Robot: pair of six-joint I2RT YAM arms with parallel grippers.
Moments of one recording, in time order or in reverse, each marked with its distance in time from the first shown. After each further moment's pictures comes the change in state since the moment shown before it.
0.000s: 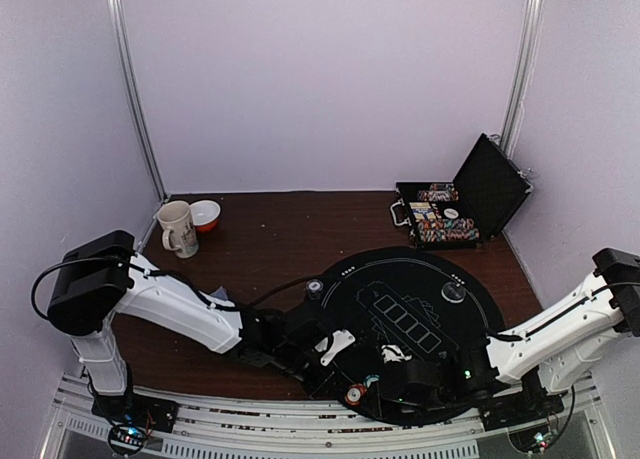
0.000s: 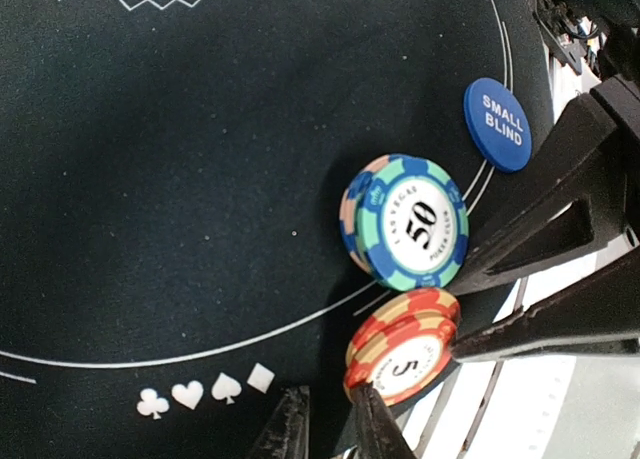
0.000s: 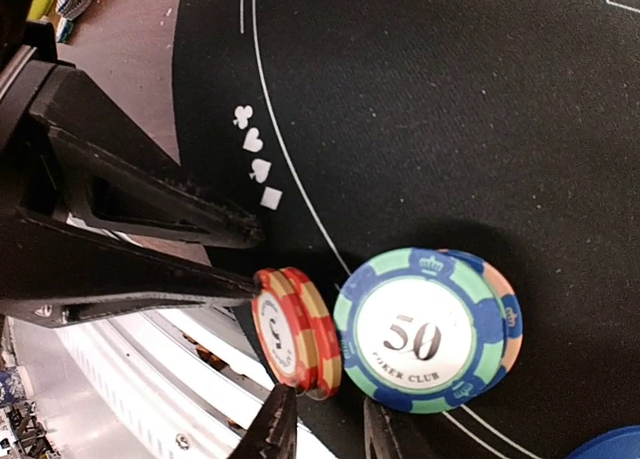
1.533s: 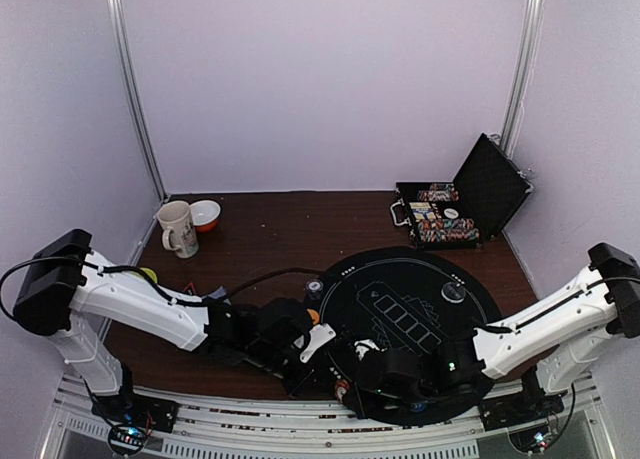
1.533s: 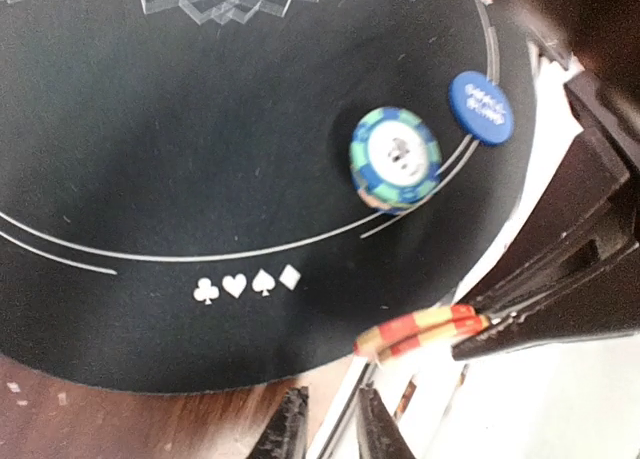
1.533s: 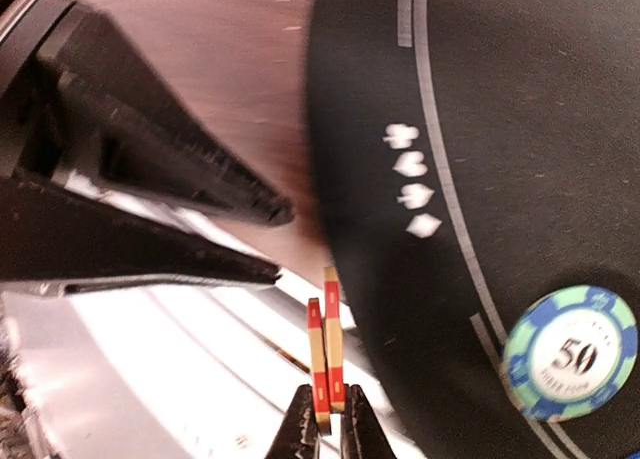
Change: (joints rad) left arm -0.004 -0.188 -0.101 -0.075 -0.079 0.009; right arm -0.020 0.072 0.163 -0.066 -0.052 -0.186
